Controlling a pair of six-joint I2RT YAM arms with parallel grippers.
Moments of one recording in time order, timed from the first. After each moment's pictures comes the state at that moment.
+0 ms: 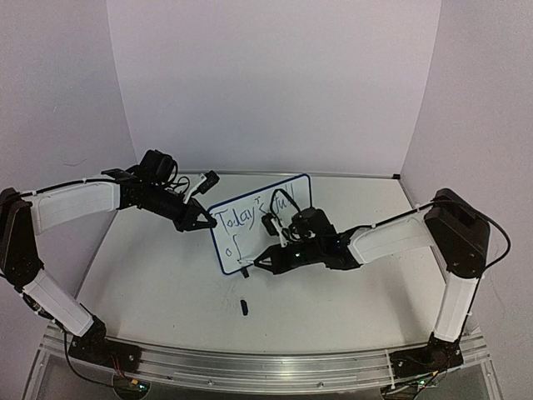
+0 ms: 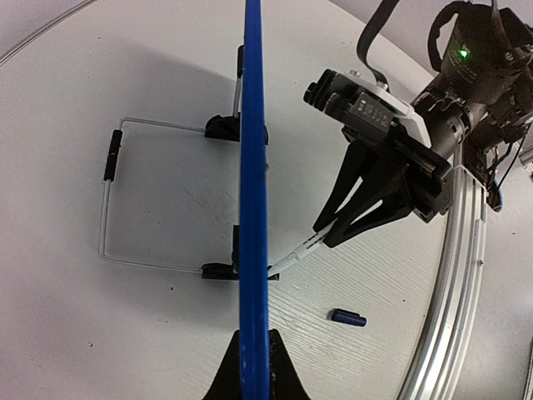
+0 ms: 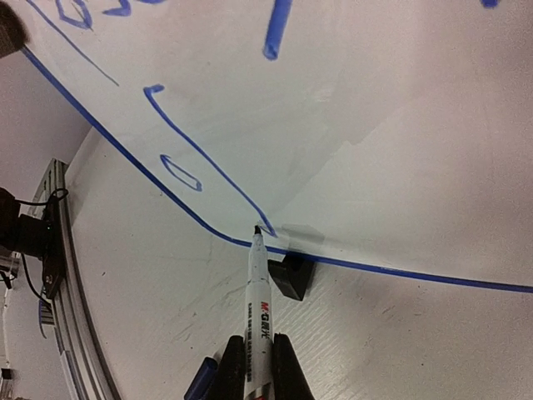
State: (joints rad) left arm -0.52 1.50 1.13 -0.47 0.61 0.23; right arm 0.89 1.91 1.03 0.25 -0.33 0.45
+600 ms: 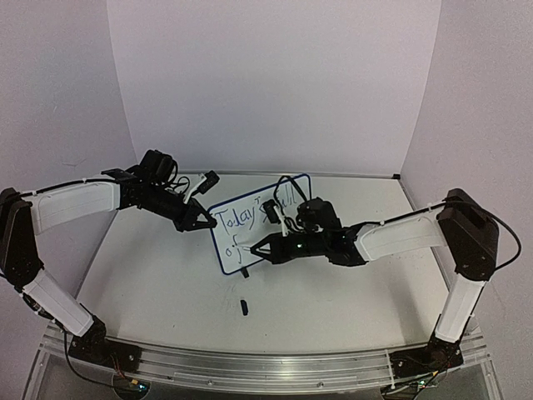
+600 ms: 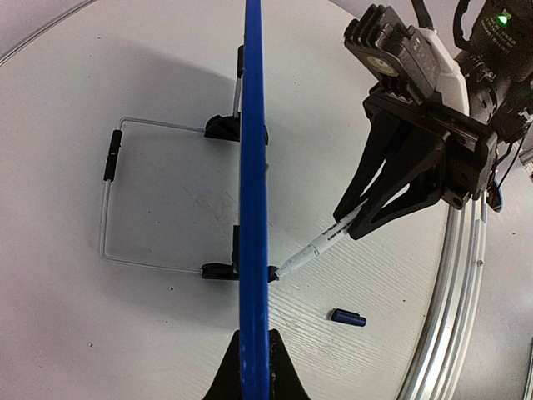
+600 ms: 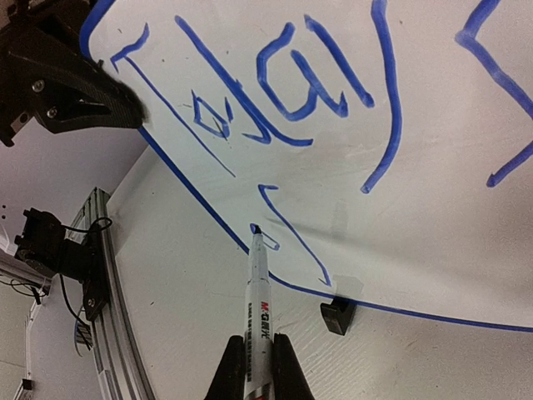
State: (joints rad) left arm -0.52 1.50 1.13 -0.47 0.61 0.23; right arm 0.89 1.83 1.03 0.33 -0.36 0.49
